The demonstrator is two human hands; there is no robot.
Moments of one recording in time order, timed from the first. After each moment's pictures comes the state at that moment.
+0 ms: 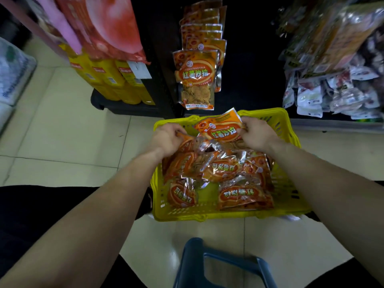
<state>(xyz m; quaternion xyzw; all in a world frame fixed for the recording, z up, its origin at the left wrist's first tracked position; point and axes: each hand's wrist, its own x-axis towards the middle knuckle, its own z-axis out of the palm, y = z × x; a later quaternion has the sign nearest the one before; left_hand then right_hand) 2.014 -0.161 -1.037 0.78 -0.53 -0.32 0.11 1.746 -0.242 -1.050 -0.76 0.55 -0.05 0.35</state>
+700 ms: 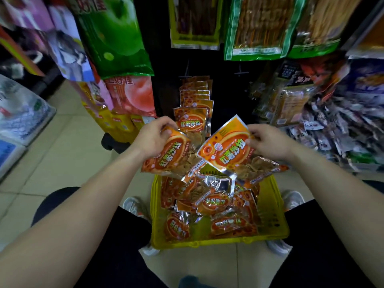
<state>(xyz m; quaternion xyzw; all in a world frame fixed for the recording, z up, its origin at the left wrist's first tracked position) 2.020 -0.167 -0.868 0.70 -0.63 -0.22 0.25 1.698 -0.233 -0.870 -0.80 0.47 -0.12 0.35</state>
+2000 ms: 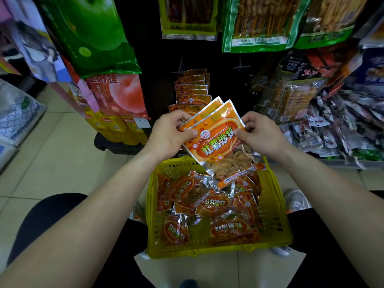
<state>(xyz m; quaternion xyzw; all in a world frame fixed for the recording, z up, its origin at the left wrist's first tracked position) 1.972 -0.198 -0.871 0.65 -0.58 -0.34 0.36 1.724 -0.260 -0.894 -0.73 0.53 -0.24 0.37</state>
